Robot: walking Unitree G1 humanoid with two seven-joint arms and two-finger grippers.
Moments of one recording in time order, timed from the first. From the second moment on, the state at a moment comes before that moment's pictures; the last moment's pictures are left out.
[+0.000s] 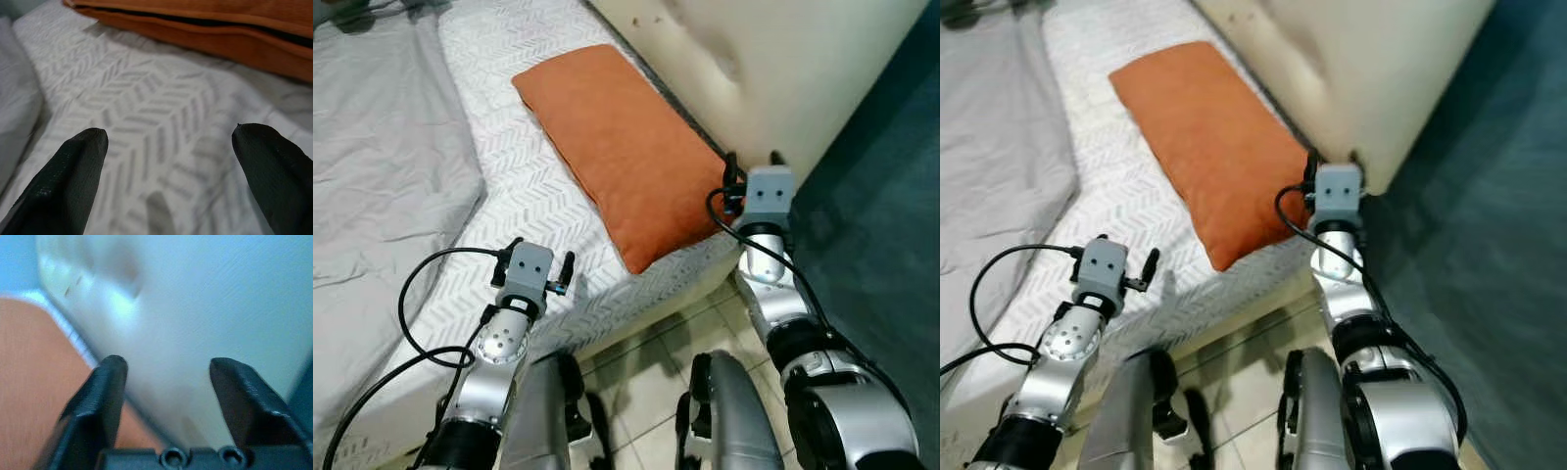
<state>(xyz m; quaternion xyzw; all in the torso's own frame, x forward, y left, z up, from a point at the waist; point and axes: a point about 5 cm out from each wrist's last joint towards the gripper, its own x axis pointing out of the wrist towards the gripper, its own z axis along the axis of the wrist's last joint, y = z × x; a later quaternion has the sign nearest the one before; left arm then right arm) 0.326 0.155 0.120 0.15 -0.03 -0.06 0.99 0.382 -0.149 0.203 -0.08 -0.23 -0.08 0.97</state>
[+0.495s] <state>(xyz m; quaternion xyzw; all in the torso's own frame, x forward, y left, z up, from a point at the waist) 0.324 0.155 0.123 0.15 -0.04 -0.06 0.99 0.348 -0.118 0.173 0.01 -0.20 -0.03 0.98</state>
